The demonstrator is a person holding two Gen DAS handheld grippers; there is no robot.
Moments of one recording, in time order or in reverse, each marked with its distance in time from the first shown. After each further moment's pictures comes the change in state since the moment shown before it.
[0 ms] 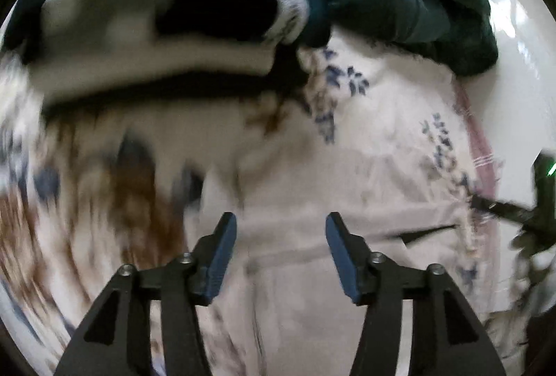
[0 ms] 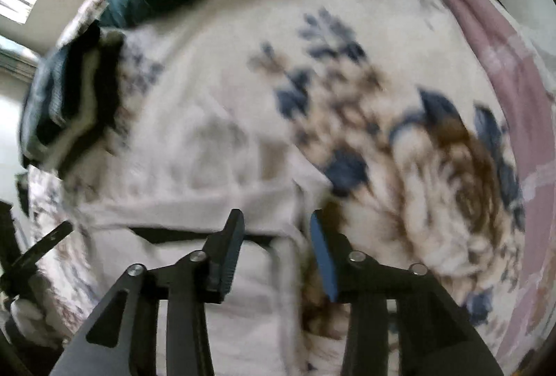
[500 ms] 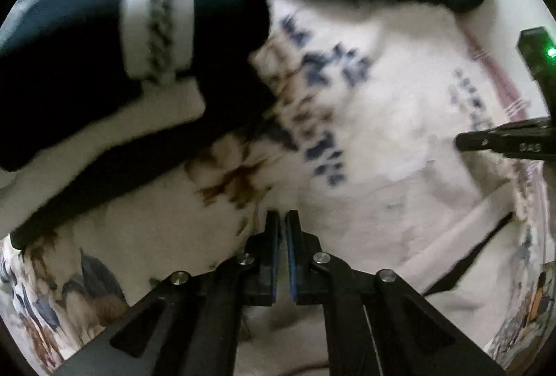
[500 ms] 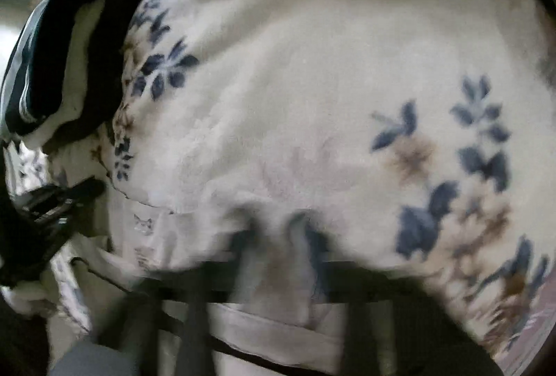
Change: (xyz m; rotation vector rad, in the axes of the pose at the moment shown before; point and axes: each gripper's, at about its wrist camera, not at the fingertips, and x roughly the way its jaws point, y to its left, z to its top) left arm 0.063 -0.023 0.036 0.246 0.024 0.058; right arm 0.096 0.073 0.079 -0.244 0.143 -0.030
